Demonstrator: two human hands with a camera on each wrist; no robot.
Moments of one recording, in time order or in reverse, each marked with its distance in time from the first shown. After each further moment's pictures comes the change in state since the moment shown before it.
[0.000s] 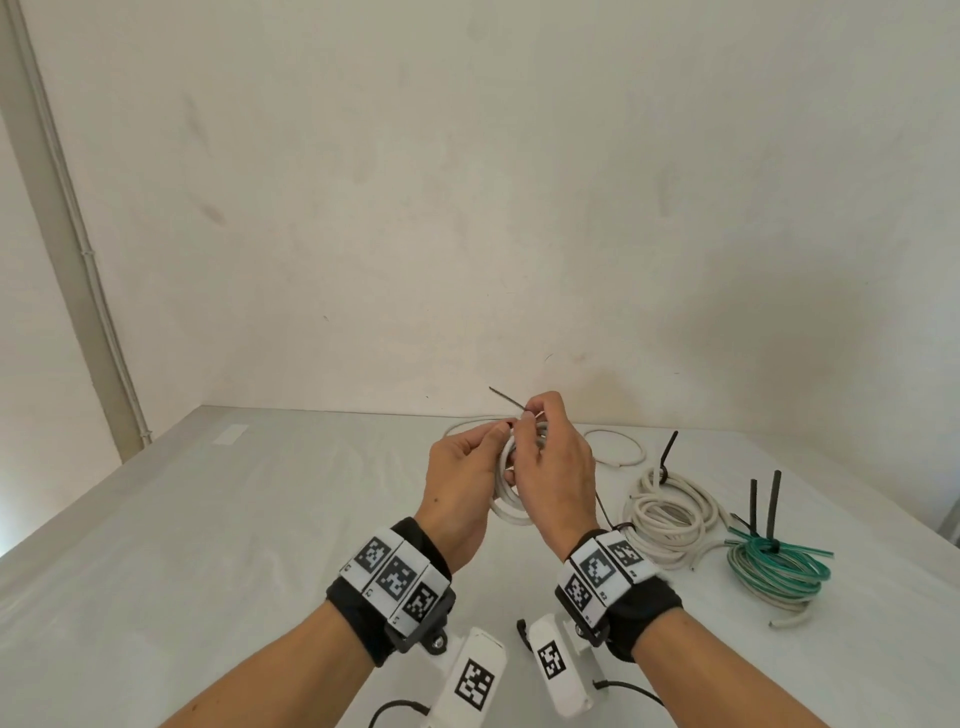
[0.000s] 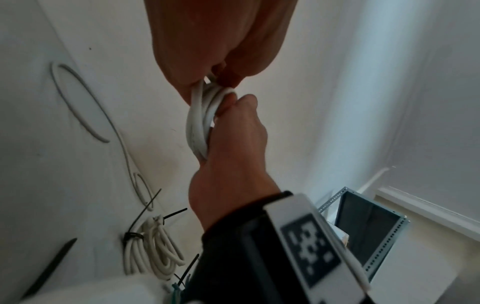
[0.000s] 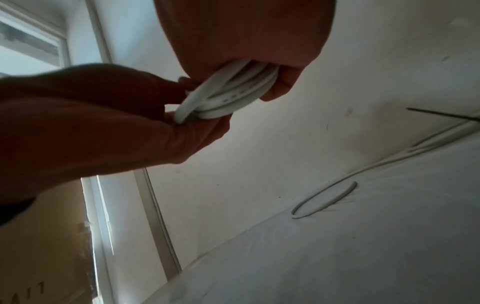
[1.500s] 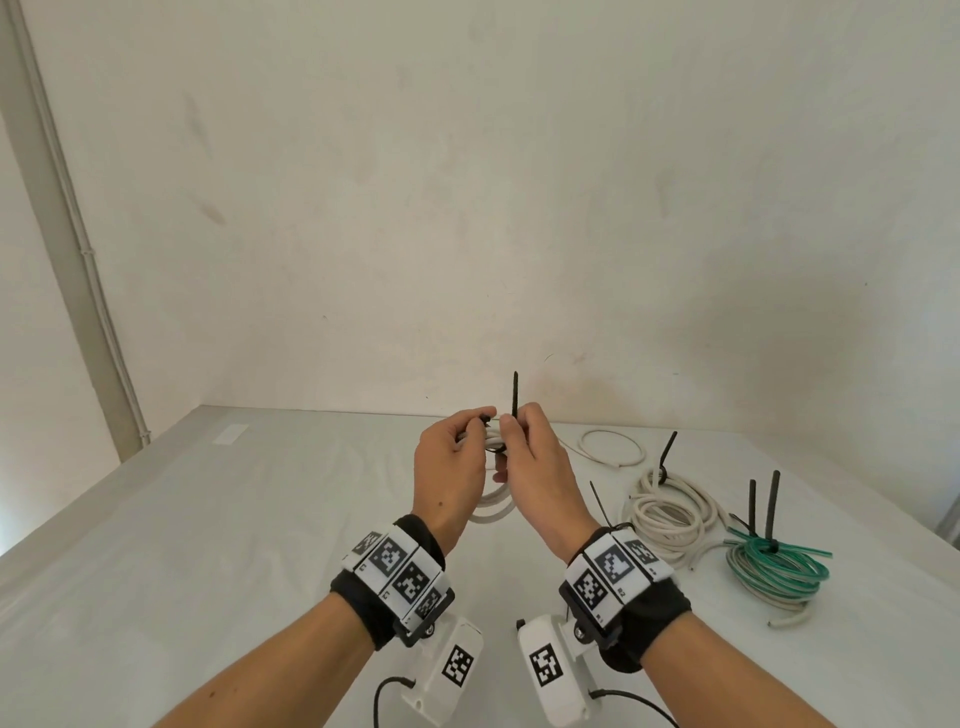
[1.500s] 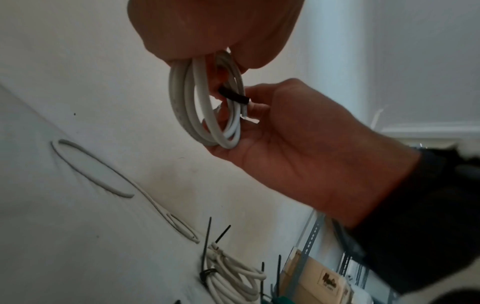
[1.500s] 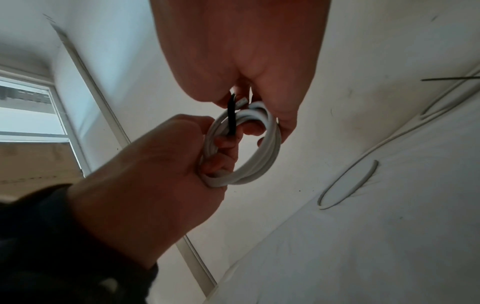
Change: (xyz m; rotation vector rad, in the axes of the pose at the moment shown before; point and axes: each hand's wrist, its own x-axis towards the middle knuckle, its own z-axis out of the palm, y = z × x) left_hand 0.020 -0.010 -0.016 0.374 0.239 0.226; right_hand -0.002 -0.026 -0.006 0.278 -0.291 0.298
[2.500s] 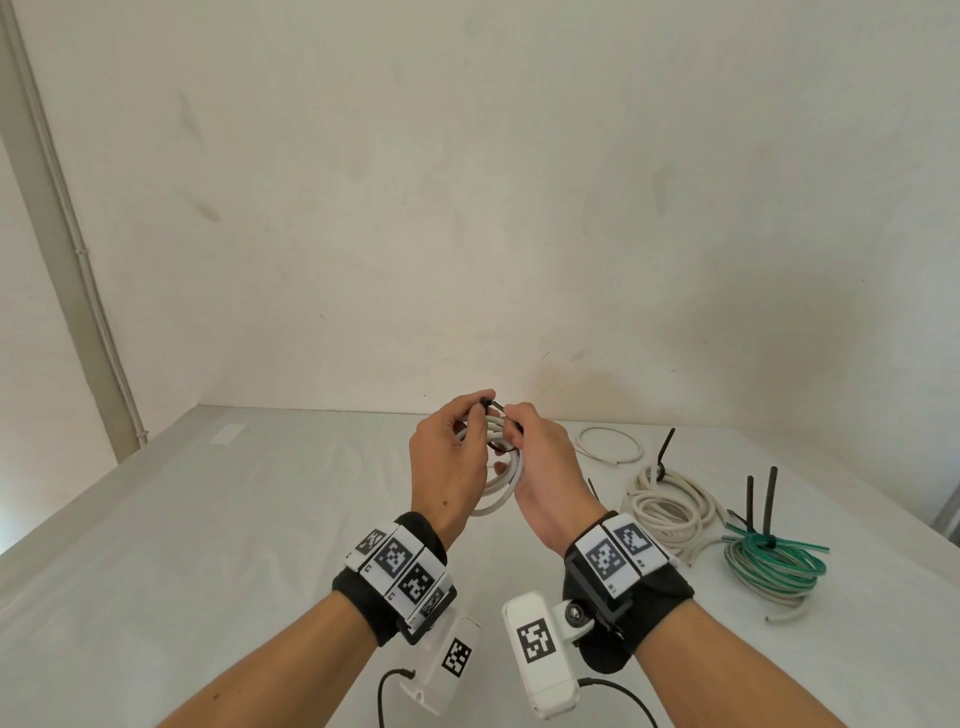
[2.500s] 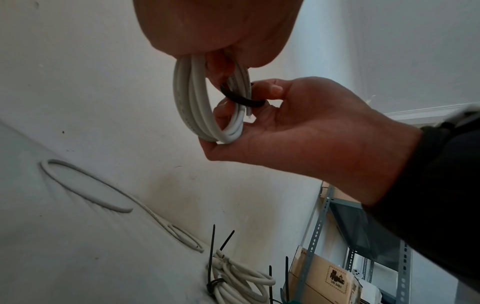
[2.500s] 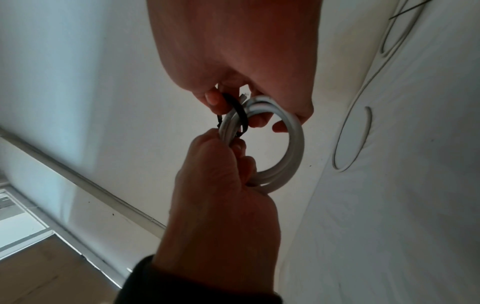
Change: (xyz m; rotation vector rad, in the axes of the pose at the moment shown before) left_hand 0.003 0.005 0.002 0.025 0.042 0.157; right_hand 0.011 -0.003 -0.003 0.526 -0.027 0.263
